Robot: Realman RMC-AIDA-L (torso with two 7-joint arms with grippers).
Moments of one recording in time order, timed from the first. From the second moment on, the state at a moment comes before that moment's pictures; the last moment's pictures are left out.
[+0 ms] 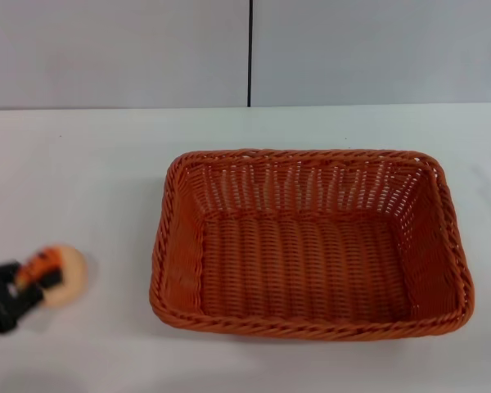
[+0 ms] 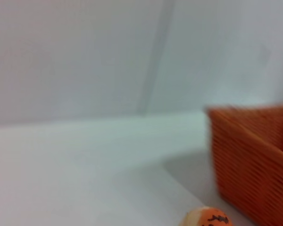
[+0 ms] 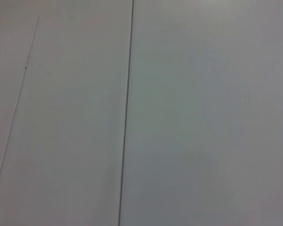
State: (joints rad) left arm -0.14 -2.06 -2.69 -0.64 2.06 -1.61 1.96; right arm 0.06 2.08 -1.01 -0.62 -0.81 -1.70 0.75
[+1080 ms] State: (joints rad) left arm -0.47 -2.07 -2.66 -0.23 1.90 -1.79 2.22; right arm 0.06 2.08 -1.01 -0.59 -0.81 -1.81 0.75
